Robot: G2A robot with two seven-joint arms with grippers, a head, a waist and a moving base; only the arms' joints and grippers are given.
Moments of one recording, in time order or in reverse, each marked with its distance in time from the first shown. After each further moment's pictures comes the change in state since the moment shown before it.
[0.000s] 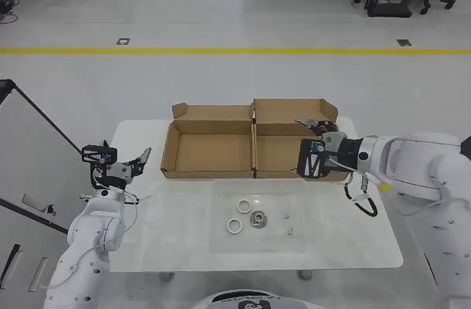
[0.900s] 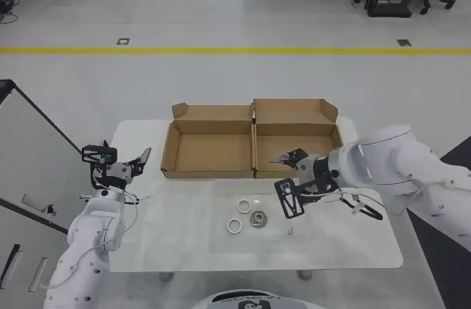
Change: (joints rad) left arm 0.000 0.000 0.000 0.000 0.000 0.000 0.000; right arm 0.477 0.307 -0.641 0.013 0.205 0.000 0.000
